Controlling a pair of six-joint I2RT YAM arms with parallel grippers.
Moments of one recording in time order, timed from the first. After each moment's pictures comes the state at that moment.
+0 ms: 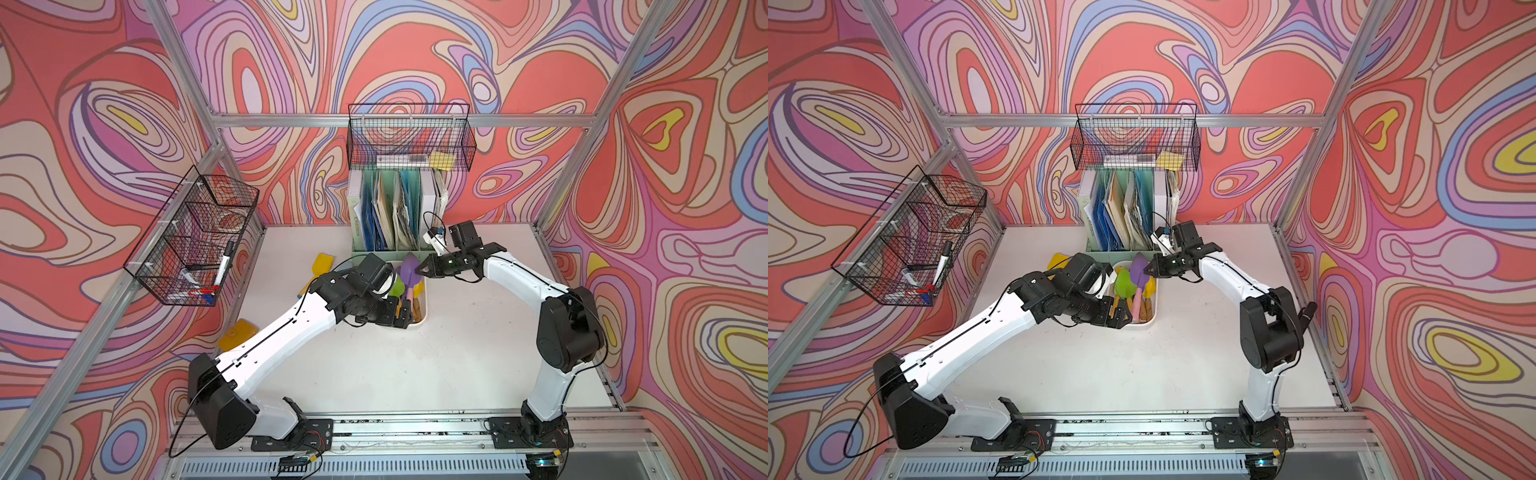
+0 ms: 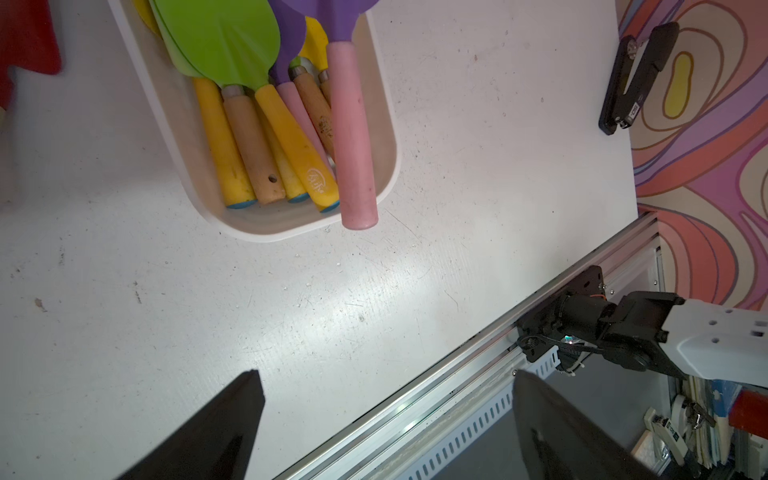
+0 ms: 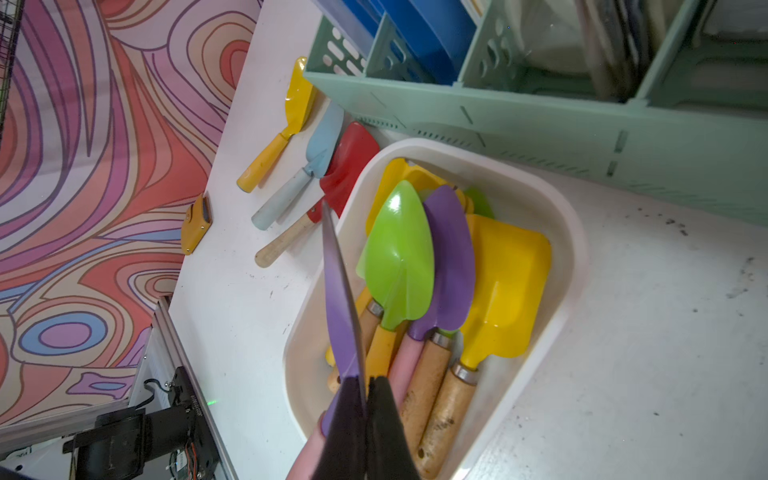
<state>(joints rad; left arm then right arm) -0.74 1.39 1.35 -0.99 0.20 -0.53 0.36 1.87 1.50 -0.53 -0.61 0.22</state>
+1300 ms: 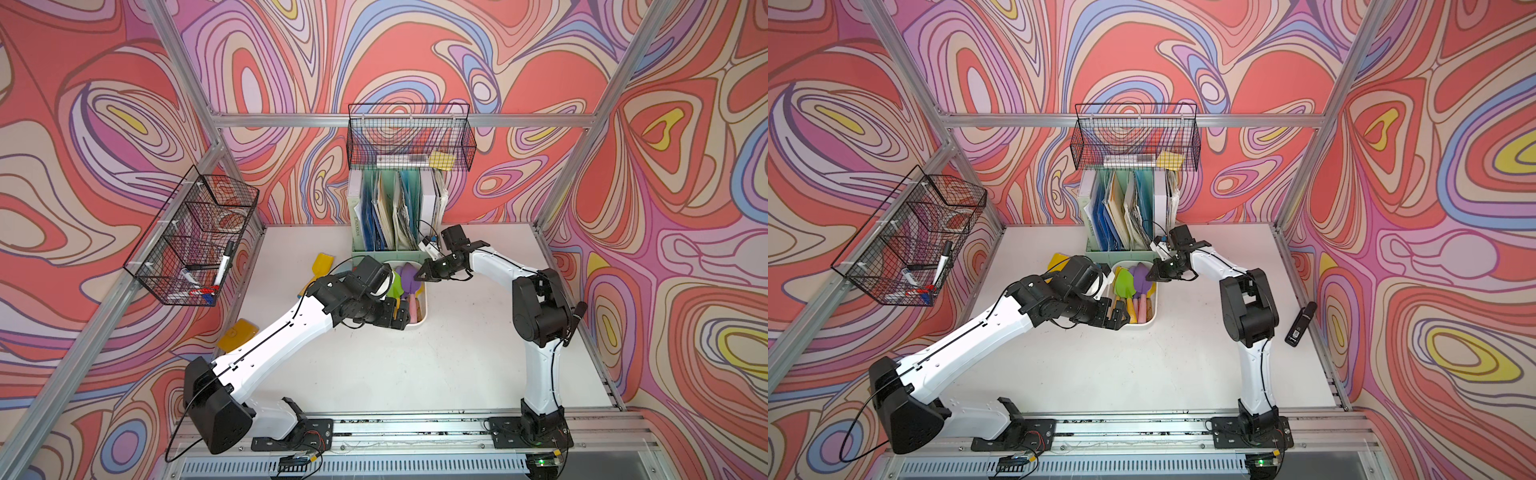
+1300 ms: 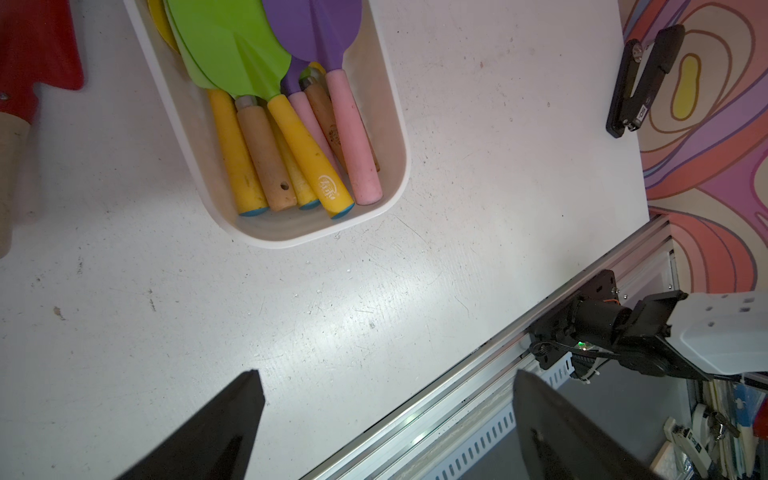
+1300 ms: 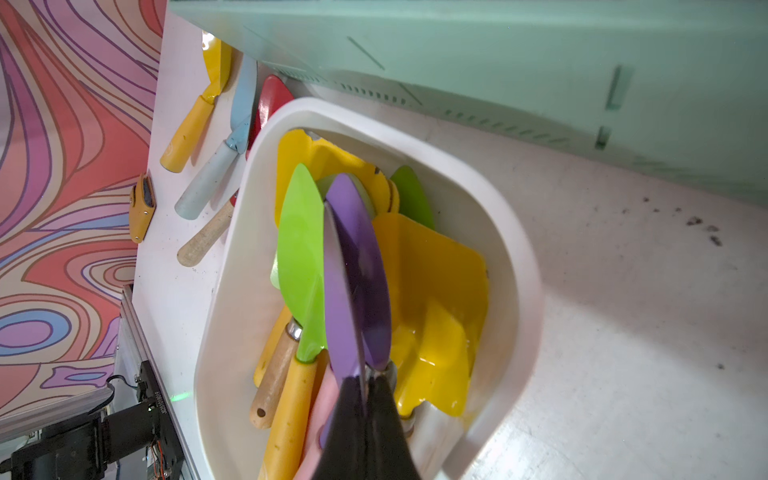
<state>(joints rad) -0.73 1.37 1.30 -0.96 0.18 -0.51 0.32 2.11 1.63 -0.60 -0.64 0.15</state>
